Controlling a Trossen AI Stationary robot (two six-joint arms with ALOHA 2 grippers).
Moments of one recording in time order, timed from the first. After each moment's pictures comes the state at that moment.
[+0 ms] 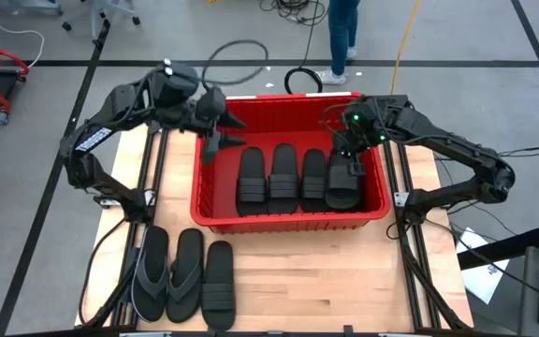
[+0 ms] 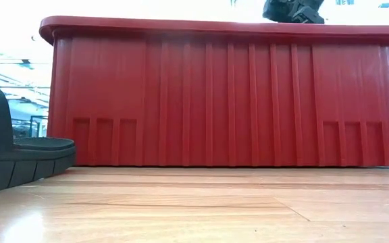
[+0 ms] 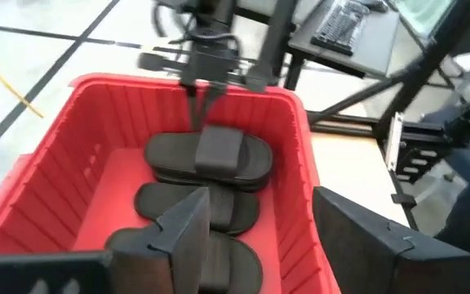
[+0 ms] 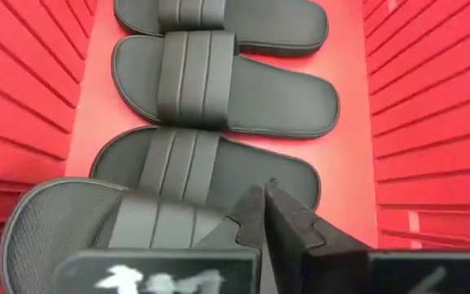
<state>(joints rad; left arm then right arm) 0.29 1.48 2.02 -1.04 0.30 0.02 -0.53 1.25 1.26 -0.99 -0.21 -0.59</state>
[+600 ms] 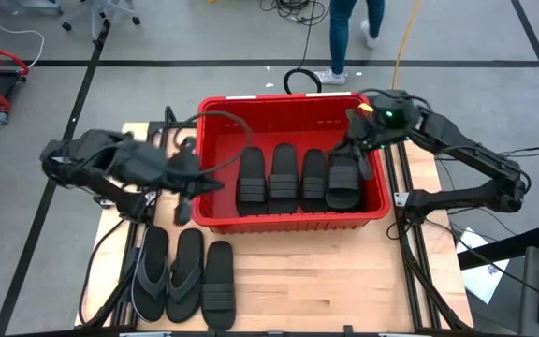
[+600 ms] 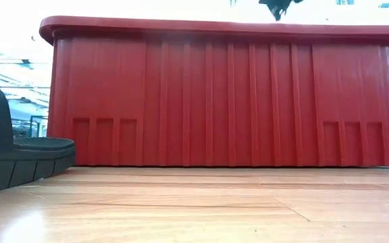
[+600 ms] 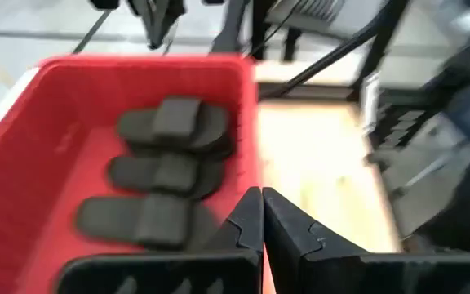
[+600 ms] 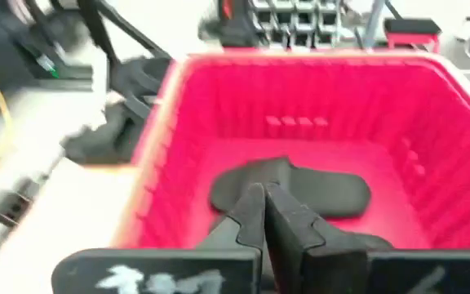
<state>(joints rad) -0.29 1.34 1.90 -1.11 -0.25 -0.21 -0.48 1.08 1.26 -0.70 -0.56 -0.24</state>
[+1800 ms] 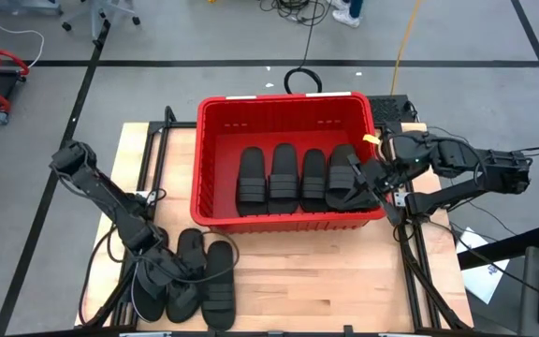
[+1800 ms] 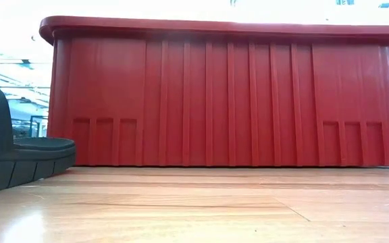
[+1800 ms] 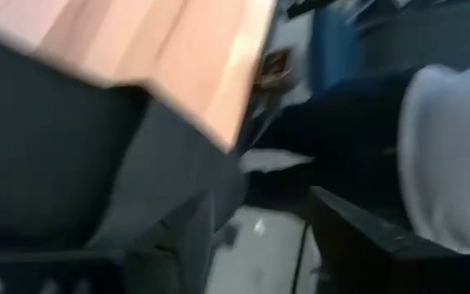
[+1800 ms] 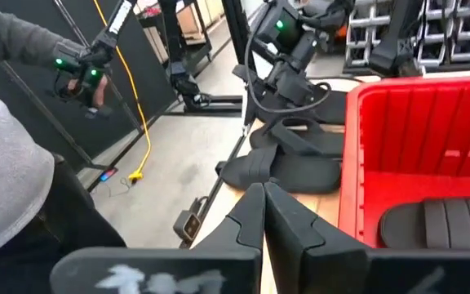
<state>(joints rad) -0.80 1.27 0.70 -0.05 -0.09 -1.31 0.05 1.00 1.26 -0.62 -0.42 0.15</state>
